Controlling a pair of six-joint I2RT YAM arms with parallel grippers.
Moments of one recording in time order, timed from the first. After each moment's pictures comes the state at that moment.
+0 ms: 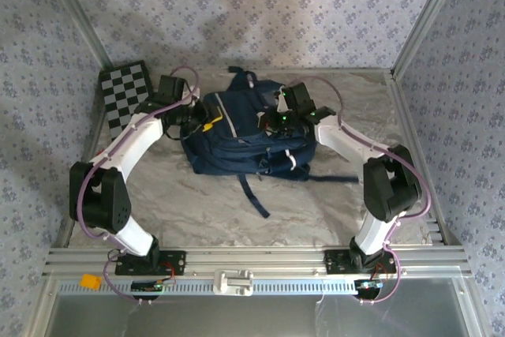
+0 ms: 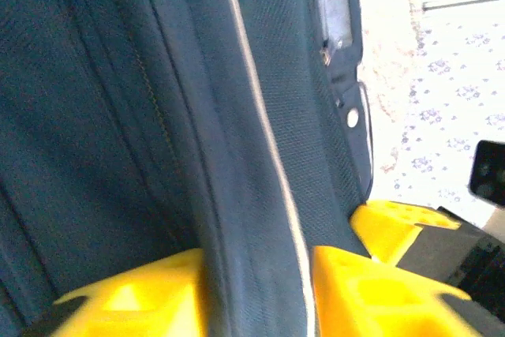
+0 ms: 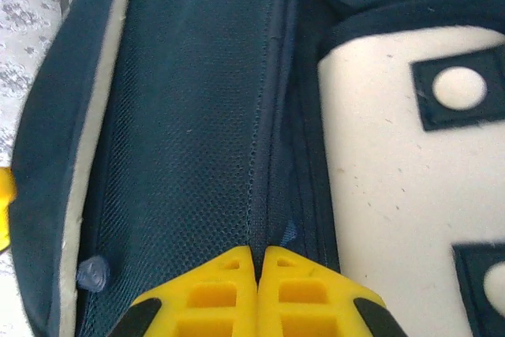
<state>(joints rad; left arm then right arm) -0.28 1.59 1.30 -0.54 0.54 -0.80 0.51 1.70 1.29 -0.34 -0.38 0.72</state>
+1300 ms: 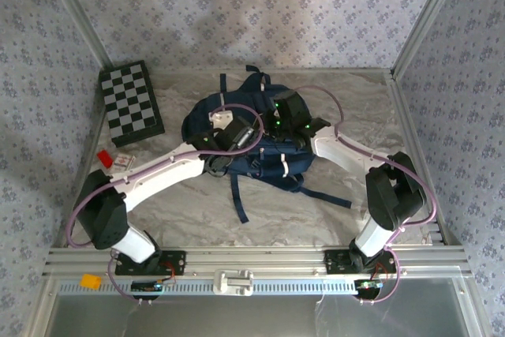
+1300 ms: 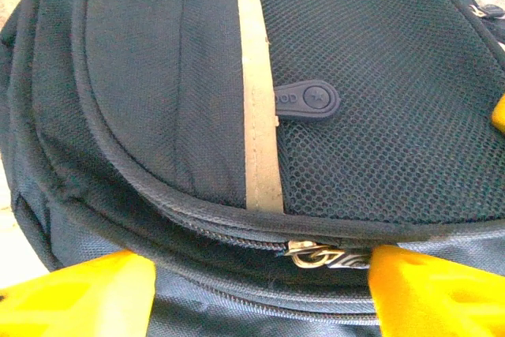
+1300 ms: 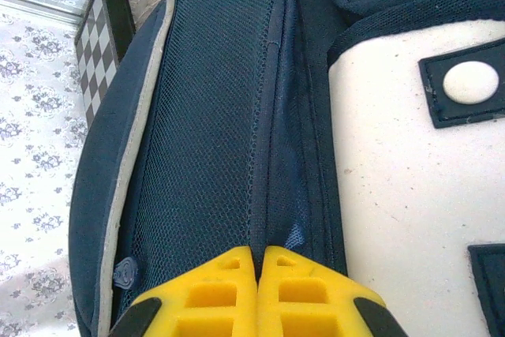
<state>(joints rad) -0.88 1.54 1.24 -0.70 -0.55 -0.87 0.60 1.65 1.20 -0.19 -0.19 0.98</state>
